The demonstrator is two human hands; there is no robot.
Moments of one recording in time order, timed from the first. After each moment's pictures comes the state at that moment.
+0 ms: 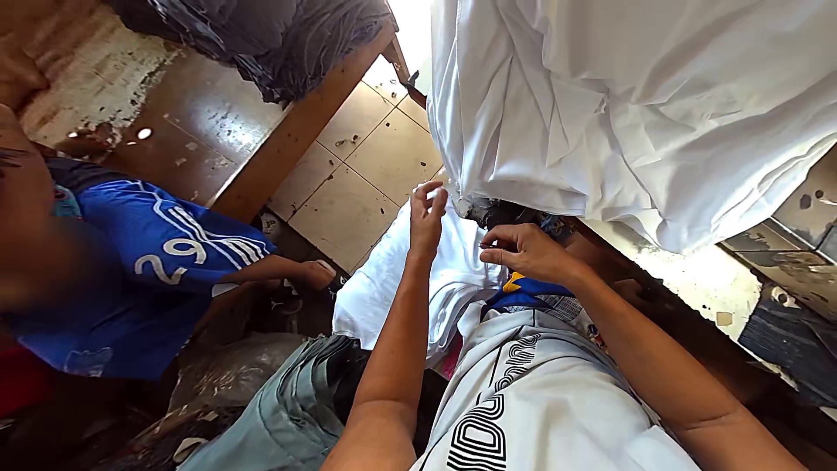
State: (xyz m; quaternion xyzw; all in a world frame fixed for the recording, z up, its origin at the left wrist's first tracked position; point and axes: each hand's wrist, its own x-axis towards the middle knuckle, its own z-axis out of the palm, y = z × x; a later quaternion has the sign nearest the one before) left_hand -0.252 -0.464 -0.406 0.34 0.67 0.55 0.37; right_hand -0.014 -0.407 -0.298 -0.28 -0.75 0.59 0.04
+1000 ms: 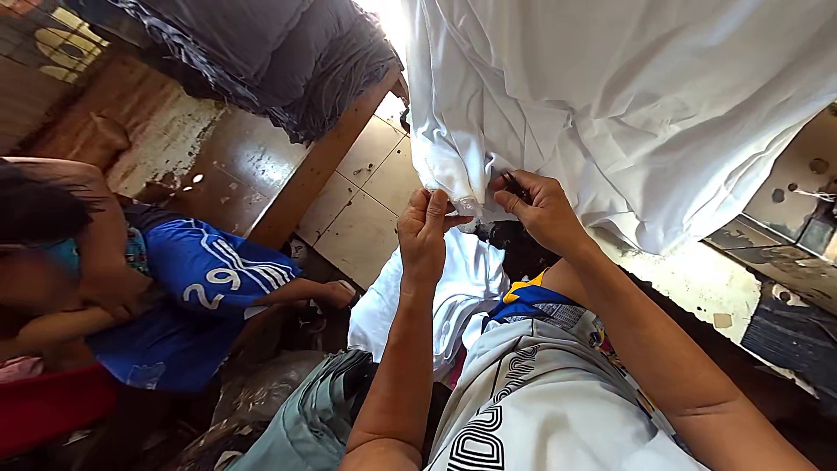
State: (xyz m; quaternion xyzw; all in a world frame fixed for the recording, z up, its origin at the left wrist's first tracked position) left_hand -0.189 -0.472 -0.262 0.36 0.54 0.66 0.37; right_hand -0.010 -0.354 -0.257 -0.29 -0.71 0.56 0.31
